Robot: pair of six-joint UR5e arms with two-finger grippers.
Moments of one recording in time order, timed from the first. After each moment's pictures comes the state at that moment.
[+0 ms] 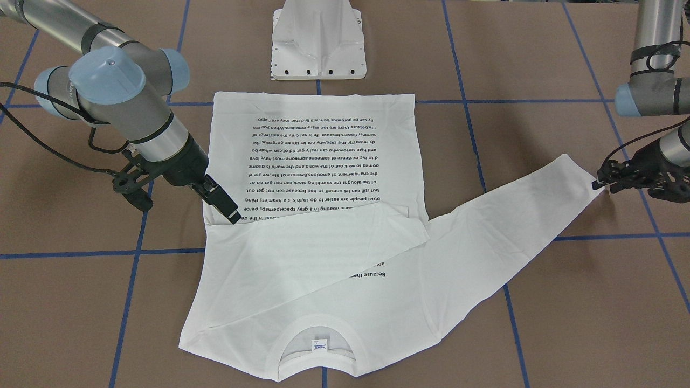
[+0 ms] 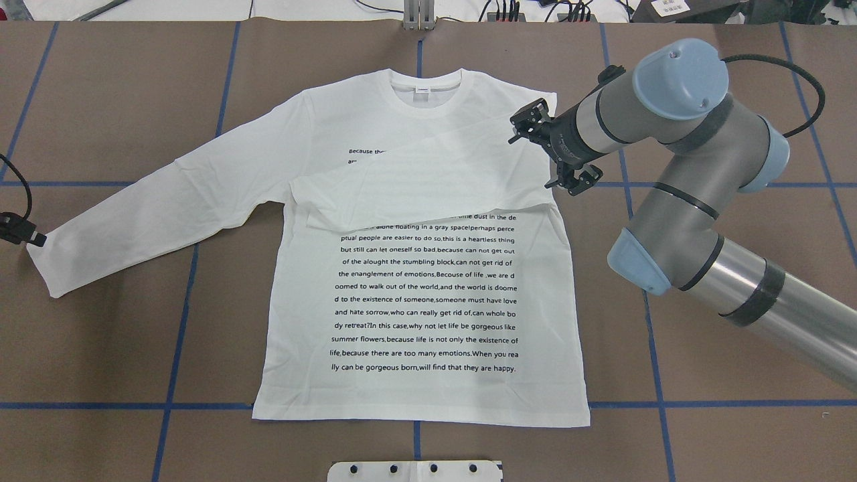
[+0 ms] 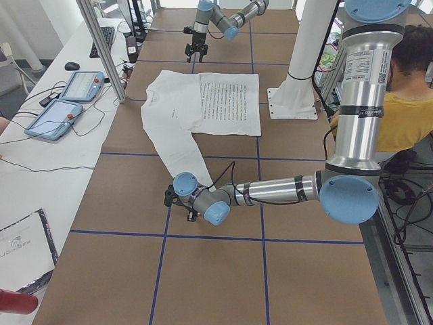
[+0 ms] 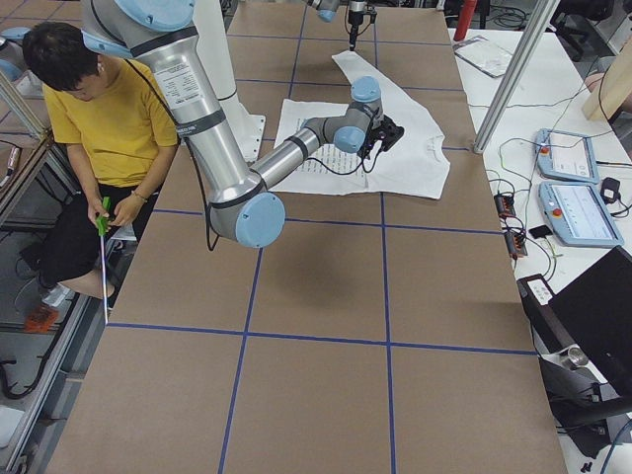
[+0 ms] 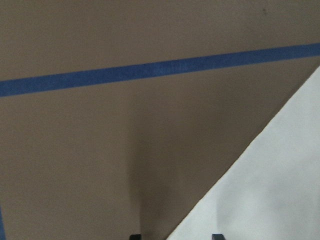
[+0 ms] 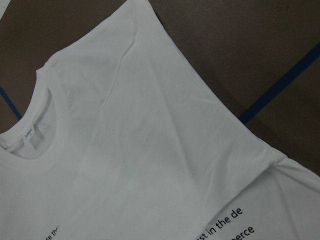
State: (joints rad) left arm -1.14 -1.61 -1.28 -2.32 -2.41 -0.49; right arm 0.78 -1.07 1.65 -1.12 2.01 1.94
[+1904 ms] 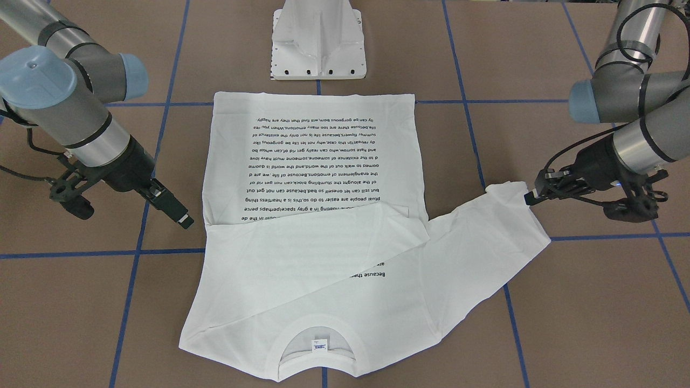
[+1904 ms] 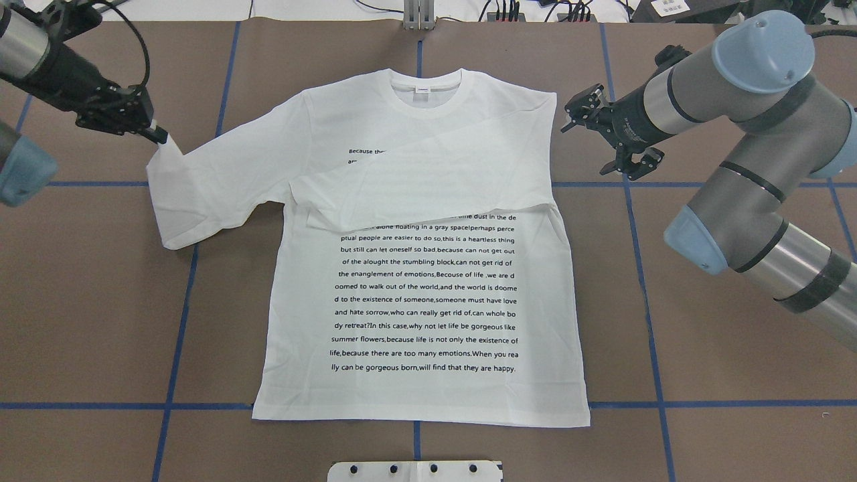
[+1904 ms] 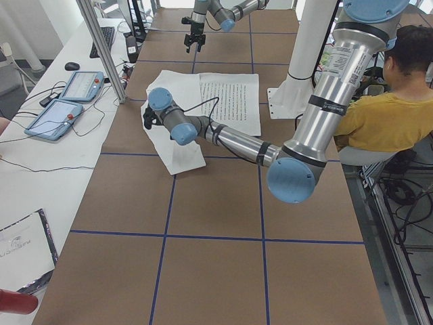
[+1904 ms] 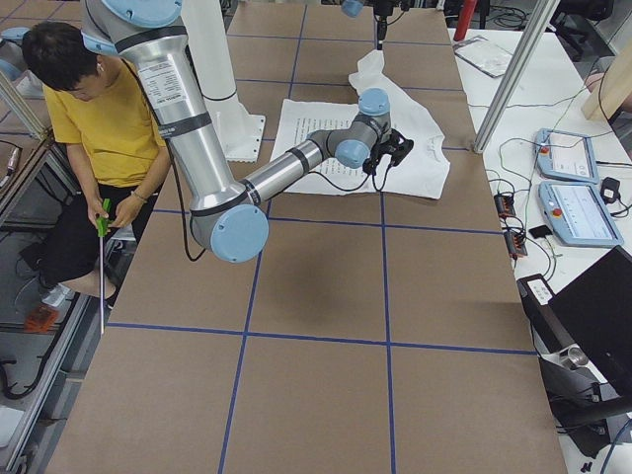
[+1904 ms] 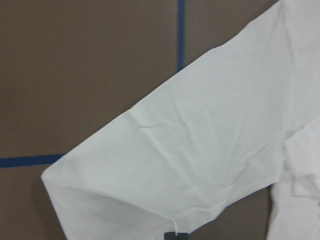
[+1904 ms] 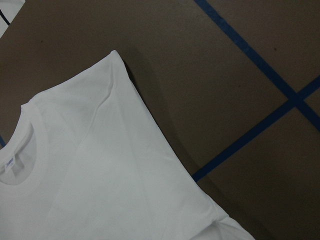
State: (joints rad) left arm -1.12 -2.01 -1.54 -2.04 -2.57 -1.02; right arm 0.90 -1.19 1.69 -1.12 2.11 1.77
